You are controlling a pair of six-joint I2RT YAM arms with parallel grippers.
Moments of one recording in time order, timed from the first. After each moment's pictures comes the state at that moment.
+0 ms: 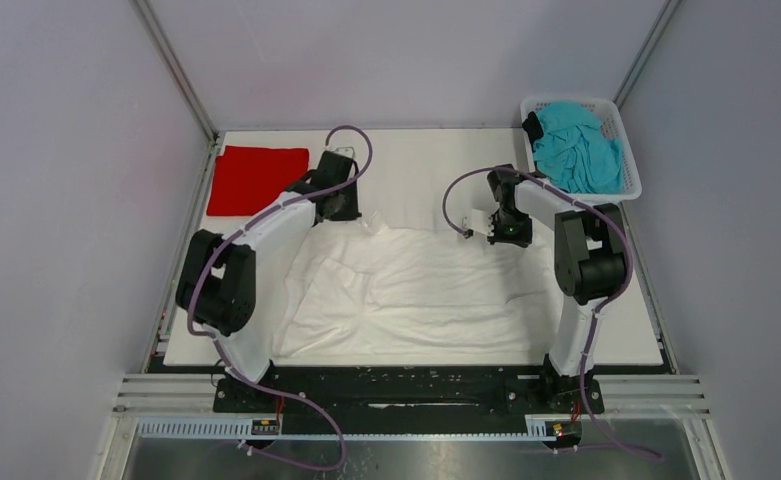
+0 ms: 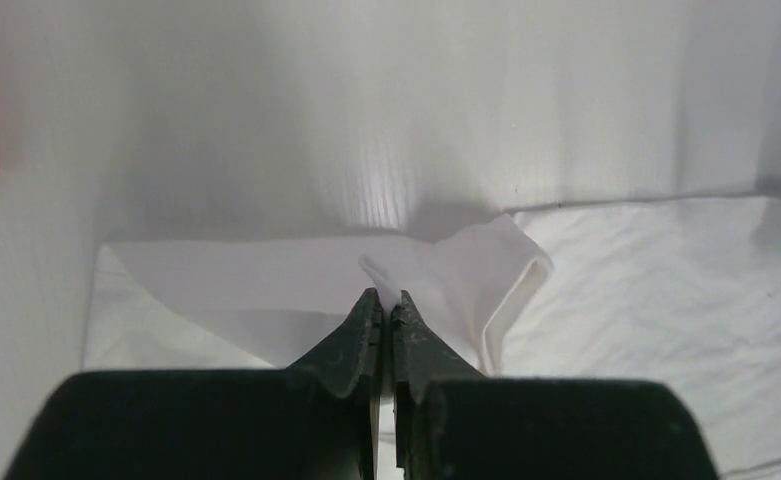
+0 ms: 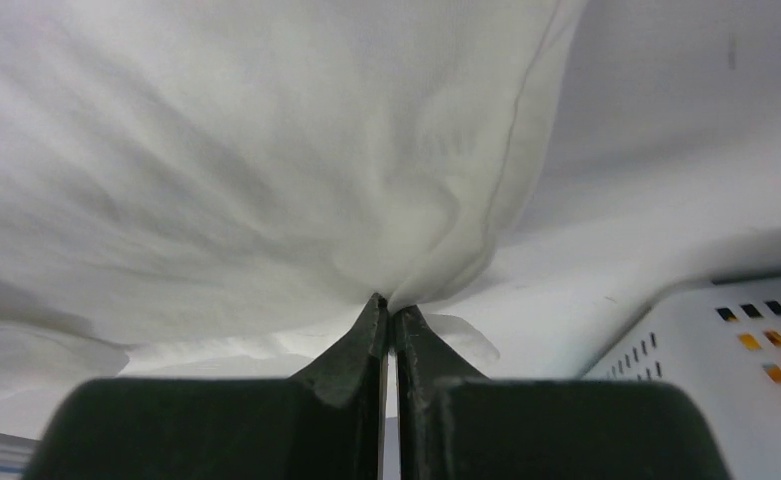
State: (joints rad) left arm -0.41 1.77 1.30 -0.40 -0.06 -0.39; right arm 0.22 1.98 1.35 -0.90 0.17 -1.24
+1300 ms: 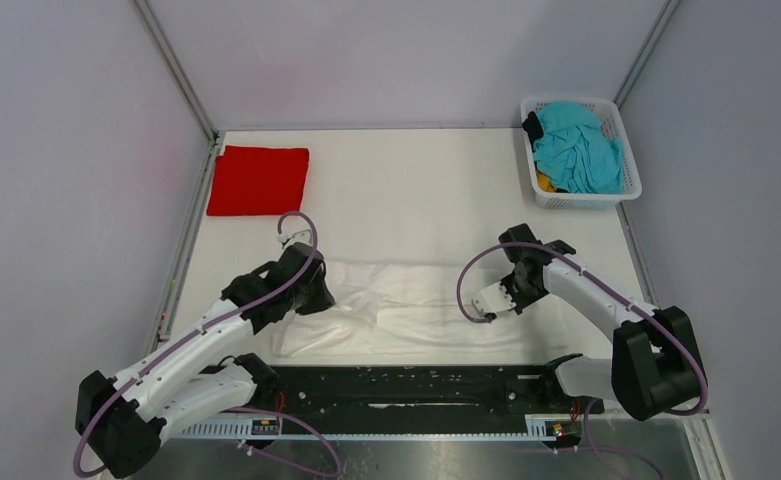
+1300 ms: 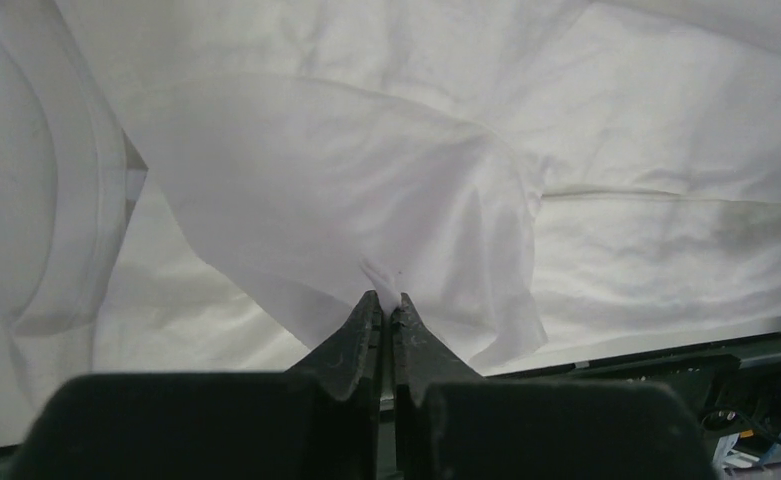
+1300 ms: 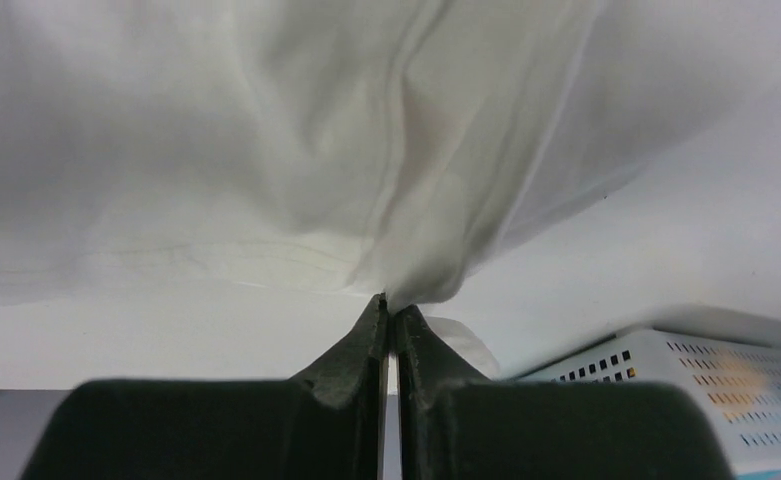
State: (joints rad) left arm -0.67 0.91 0.71 -0.73 -0.15 -0.80; right arm 0.36 1.29 0.74 -0.88 0.14 -1.70
